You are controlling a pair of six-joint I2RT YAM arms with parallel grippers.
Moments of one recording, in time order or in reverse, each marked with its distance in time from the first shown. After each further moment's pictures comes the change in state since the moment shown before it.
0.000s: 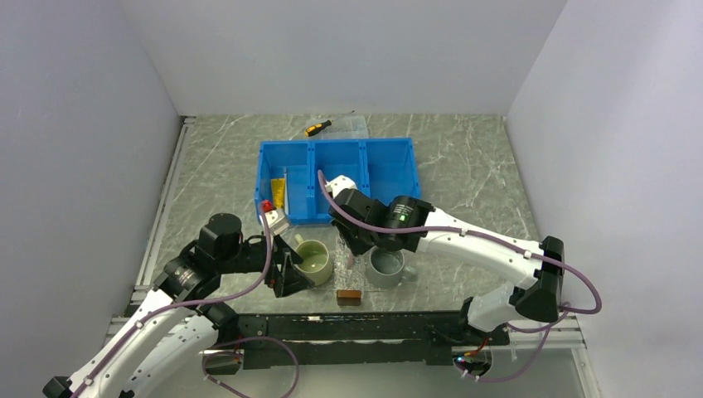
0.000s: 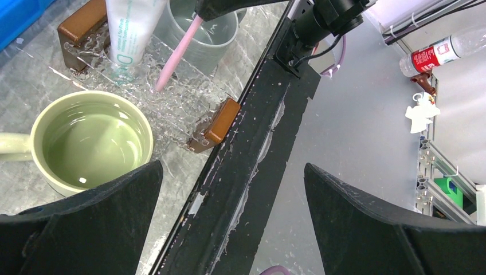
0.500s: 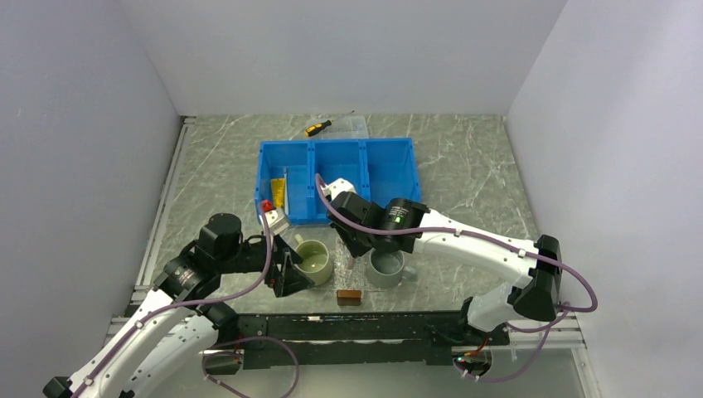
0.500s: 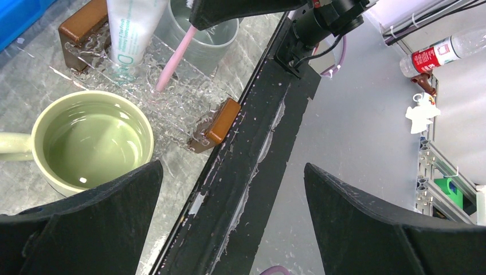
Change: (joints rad) left arm 0.003 0.000 0.000 0.000 0.000 0.000; right arm 0.003 0.014 -0.029 0.024 0.002 0.005
